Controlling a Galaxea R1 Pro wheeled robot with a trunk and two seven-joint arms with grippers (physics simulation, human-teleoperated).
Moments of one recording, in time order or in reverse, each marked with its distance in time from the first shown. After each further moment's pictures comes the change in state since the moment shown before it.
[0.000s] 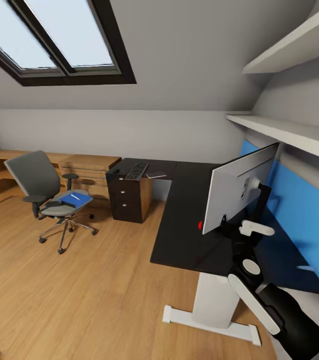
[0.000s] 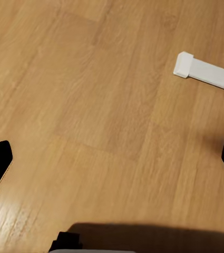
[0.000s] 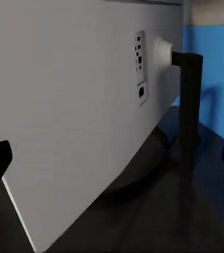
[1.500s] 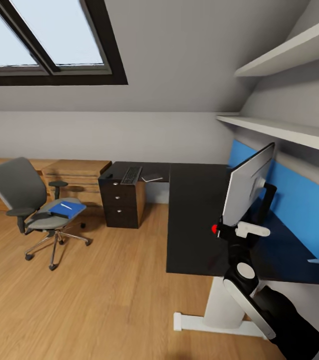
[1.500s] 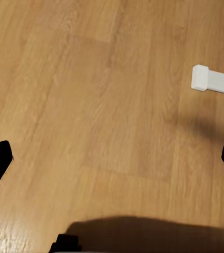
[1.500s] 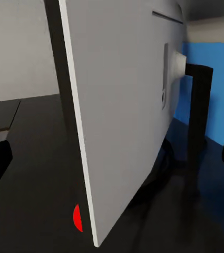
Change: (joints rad) left arm 0.000 -0.001 0.000 0.001 -0.002 0.001 -0.001; right arm 0.001 0.006 0.051 0.002 0.064 -0.002 -0.032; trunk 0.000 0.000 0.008
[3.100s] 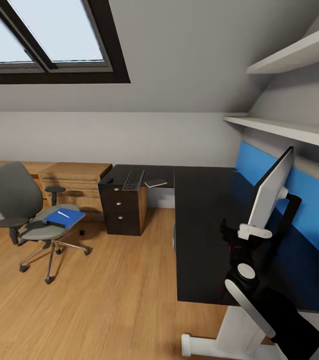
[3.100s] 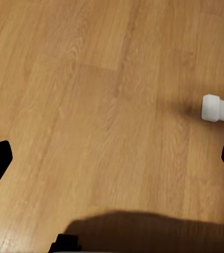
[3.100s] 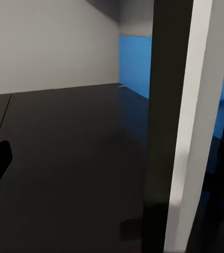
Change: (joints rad) left arm 0.000 -0.001 0.000 0.000 0.000 0.000 0.000; right arm 0.000 -0.007 -0.009 0.053 0.006 -0.001 -0.005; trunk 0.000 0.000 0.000
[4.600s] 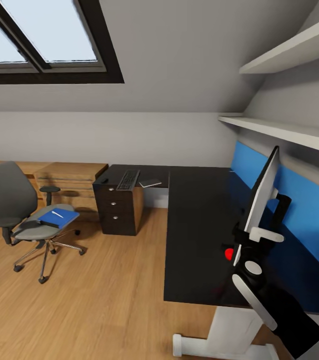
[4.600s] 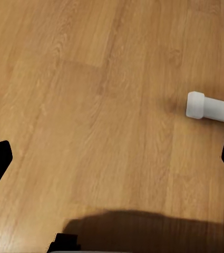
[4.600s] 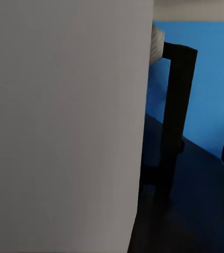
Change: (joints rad) left arm 0.000 -0.002 -0.002 0.002 0.000 0.000 0.000; right arm 0.000 0.001 -0.101 0.107 0.000 -0.008 -0.001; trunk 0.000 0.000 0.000
